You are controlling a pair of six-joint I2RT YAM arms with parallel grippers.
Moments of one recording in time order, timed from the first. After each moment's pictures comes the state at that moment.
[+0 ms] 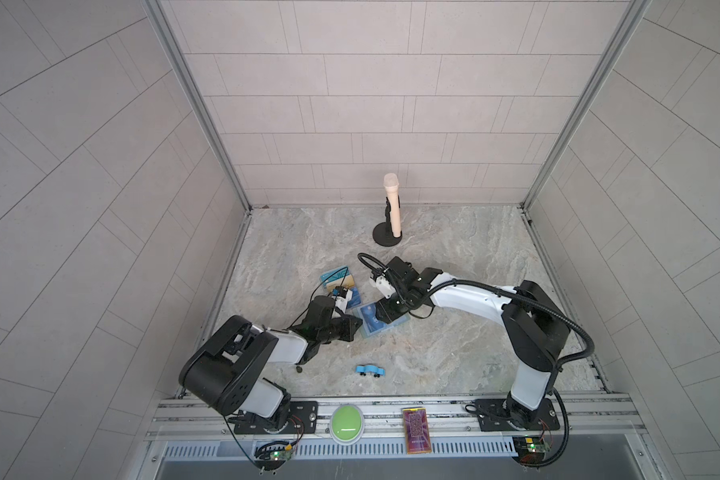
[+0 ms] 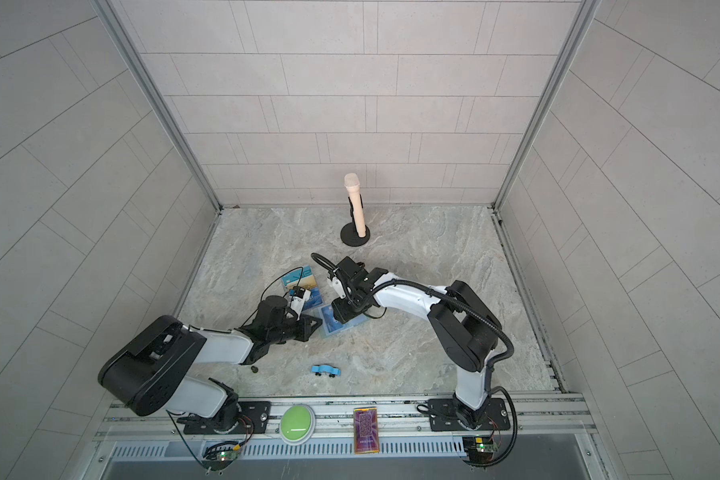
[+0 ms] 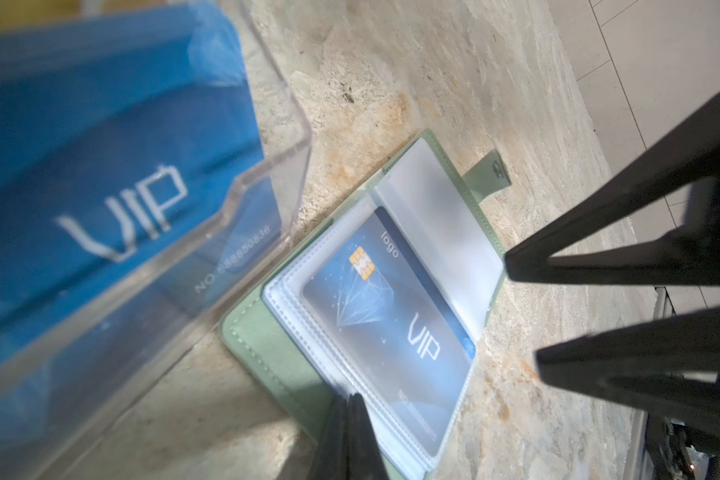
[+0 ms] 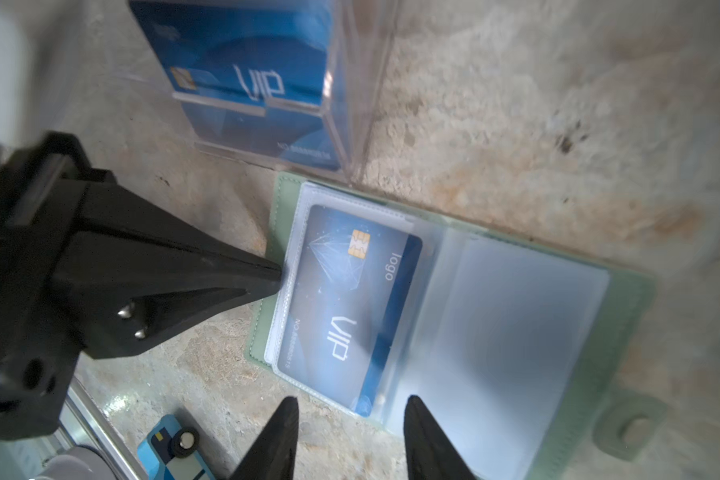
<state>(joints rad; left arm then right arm) -0.50 1.48 0.27 0.50 0.36 -0.44 0.76 1.84 1.23 -0.54 -0.28 0.27</state>
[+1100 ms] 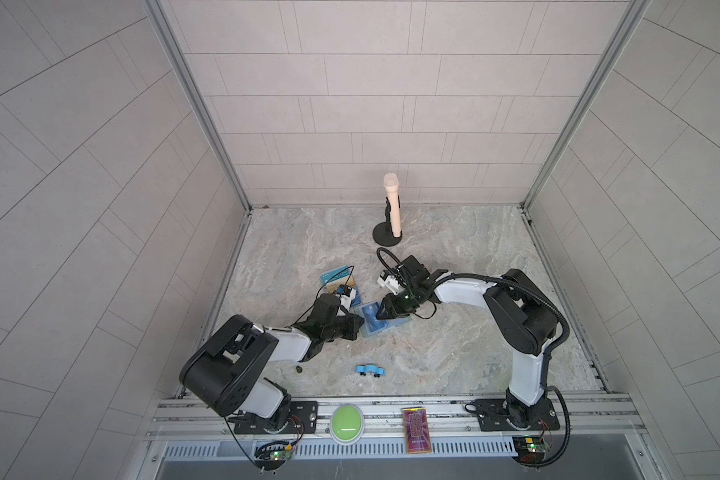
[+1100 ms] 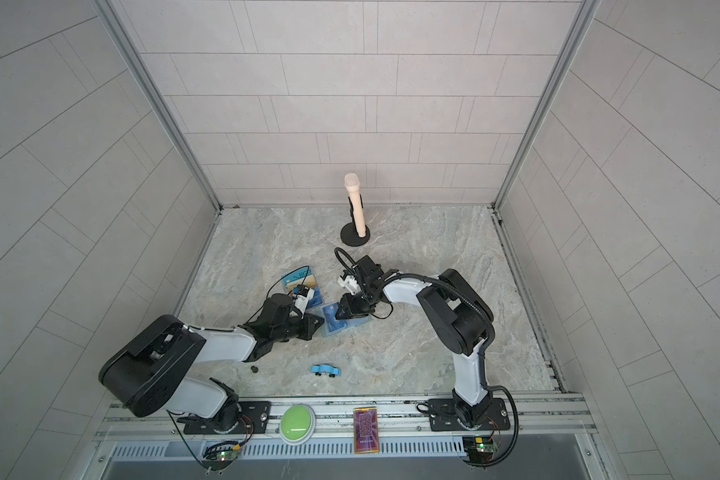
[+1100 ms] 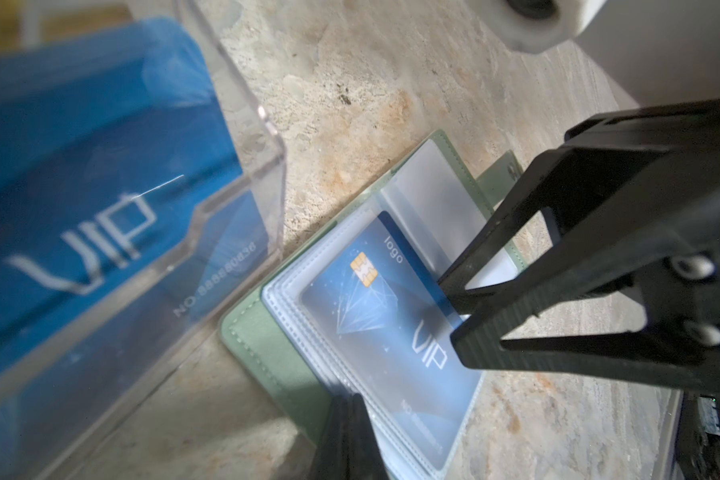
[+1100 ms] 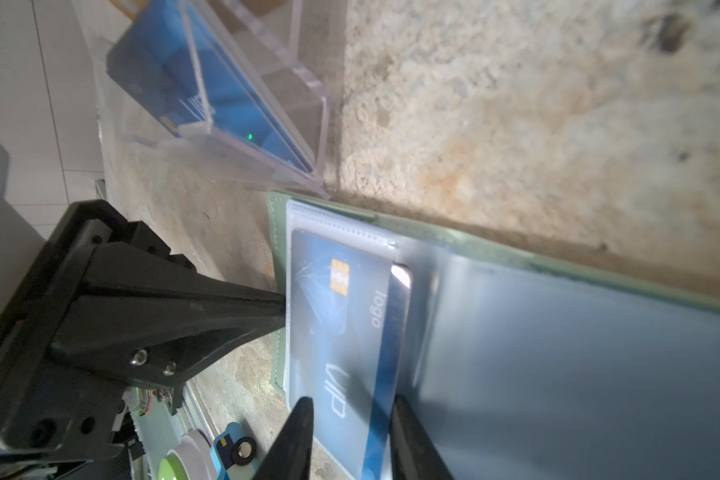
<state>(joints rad) -0.54 1.48 0.31 0.43 0.31 -0.43 0.62 1.92 1.11 -0.27 -0.65 0.43</state>
